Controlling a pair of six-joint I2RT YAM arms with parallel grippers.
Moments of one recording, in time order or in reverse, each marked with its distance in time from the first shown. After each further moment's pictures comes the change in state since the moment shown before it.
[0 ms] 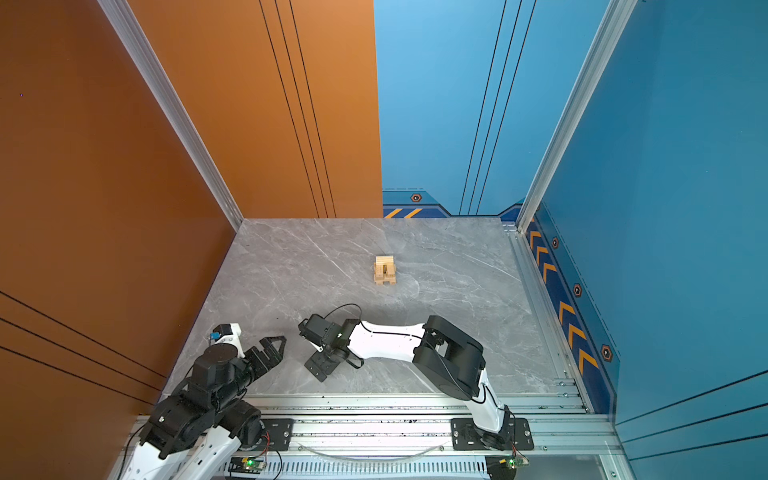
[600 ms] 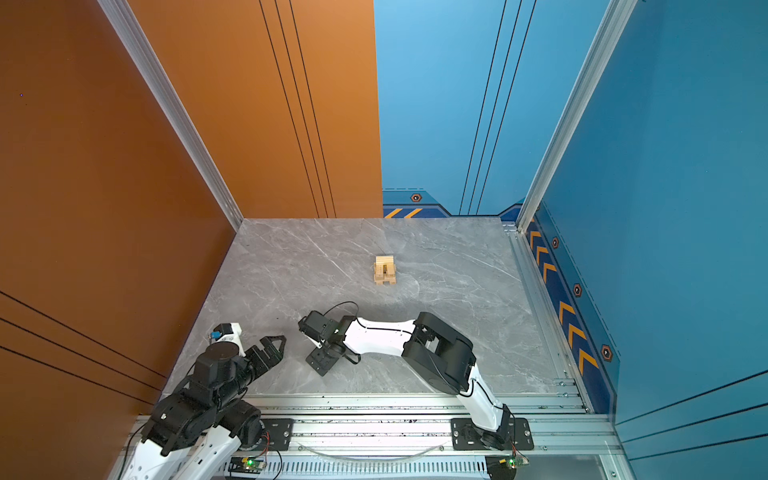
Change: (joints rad) left arm 0.016 0.021 0.000 0.003 0.003 0.001; right arm -0.028 0.076 0.056 0.006 0.005 -0.031
